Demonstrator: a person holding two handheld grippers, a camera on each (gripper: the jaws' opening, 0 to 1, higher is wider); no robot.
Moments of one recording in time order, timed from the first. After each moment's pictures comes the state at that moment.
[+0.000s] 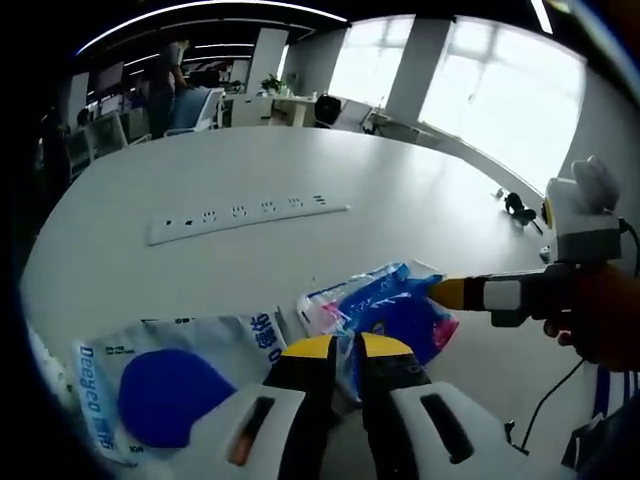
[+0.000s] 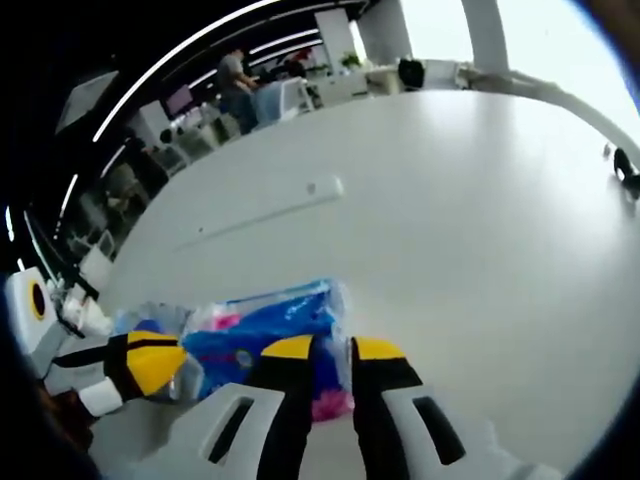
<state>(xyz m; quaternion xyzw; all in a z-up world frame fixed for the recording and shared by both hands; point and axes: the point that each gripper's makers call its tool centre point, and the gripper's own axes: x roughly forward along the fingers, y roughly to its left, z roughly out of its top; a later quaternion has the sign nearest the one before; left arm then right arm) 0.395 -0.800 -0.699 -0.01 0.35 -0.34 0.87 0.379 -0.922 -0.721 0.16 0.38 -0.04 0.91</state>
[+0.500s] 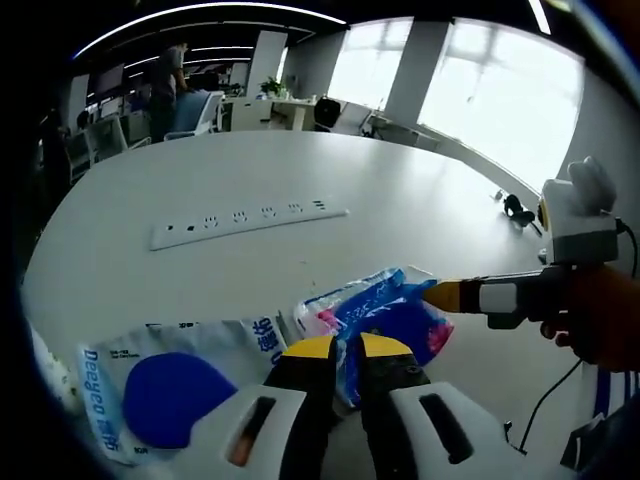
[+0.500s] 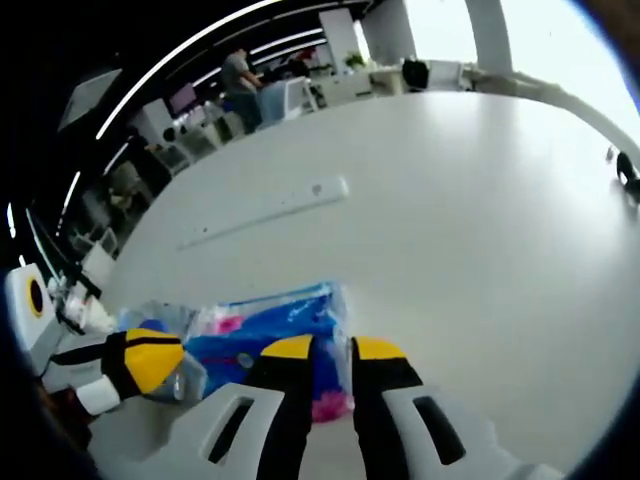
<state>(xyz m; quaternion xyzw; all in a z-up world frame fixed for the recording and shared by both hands) 0.396 -0.800 -0.694 -0.01 0.35 -0.34 0.87 0.381 -0.919 -0.718 0.16 0.38 -0.04 0.91</state>
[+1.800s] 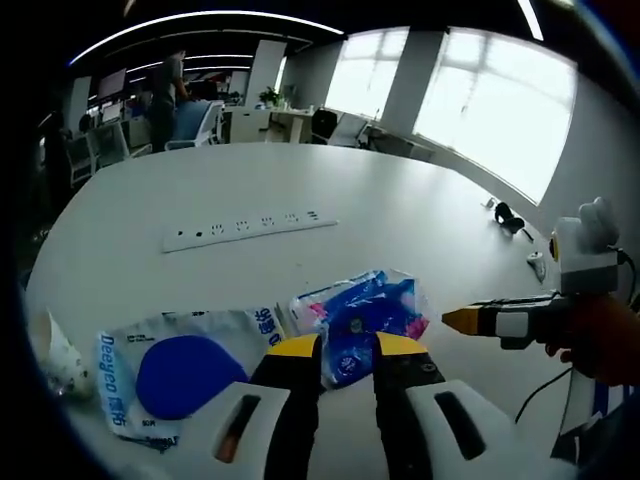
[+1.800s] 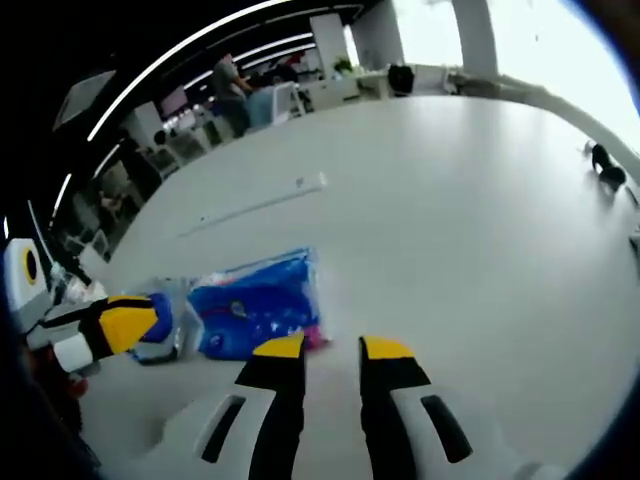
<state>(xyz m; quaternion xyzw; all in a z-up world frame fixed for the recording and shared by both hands) 0.364 -0.782 -0.667 -0.02 0.33 -0.35 0.88 0.316 -0.925 -0.708 0.15 0.38 -0.07 0.91</state>
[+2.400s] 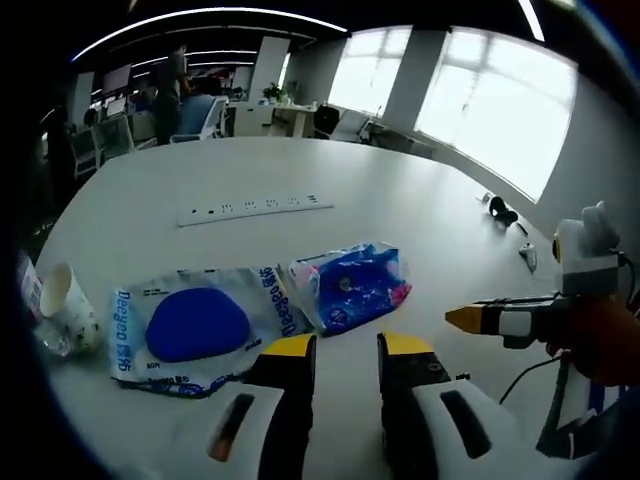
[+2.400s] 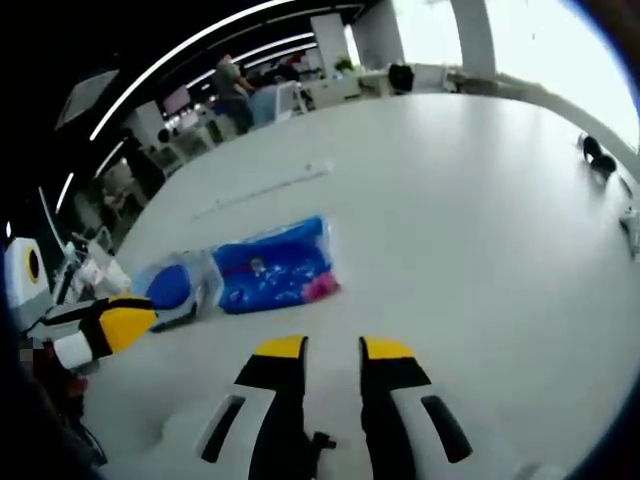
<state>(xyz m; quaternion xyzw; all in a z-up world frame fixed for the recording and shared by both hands) 0.316 -0.758 -0.666 -0.02 0.34 -0.35 0.88 0.266 -0.903 -0.707 0.15 0.38 -0.06 0.91</state>
